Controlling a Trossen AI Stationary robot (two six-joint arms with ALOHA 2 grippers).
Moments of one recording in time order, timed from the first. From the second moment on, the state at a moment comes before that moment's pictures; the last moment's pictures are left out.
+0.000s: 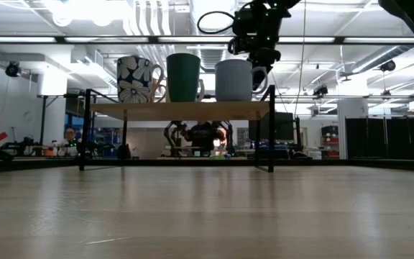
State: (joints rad) left arm -0.44 0.68 0.58 0.23 -0.72 0.71; right arm -0.62 1.94 2.07 -1.33 0.05 -0.68
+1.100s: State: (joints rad) left arm -0.44 0.69 0.57 0.22 -0.72 0.63; right arm -0.49 1.81 2.06 -1.28 0.11 -0.63
